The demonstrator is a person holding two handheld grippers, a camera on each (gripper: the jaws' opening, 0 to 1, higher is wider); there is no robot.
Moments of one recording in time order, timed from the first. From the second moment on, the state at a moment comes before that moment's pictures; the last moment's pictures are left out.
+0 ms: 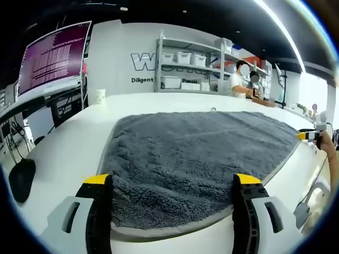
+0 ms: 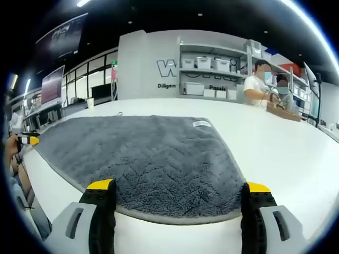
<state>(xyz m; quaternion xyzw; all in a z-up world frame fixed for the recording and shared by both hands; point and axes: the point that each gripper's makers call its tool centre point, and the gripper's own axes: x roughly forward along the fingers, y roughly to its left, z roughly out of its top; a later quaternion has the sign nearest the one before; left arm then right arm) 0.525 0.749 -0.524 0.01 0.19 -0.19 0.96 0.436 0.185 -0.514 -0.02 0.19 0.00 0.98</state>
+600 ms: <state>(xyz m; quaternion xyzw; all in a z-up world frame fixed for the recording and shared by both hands) 0.466 0.756 -0.466 -0.03 0.16 -0.20 0.97 0.384 0.211 -0.461 -0.04 0.19 0.03 0.98</state>
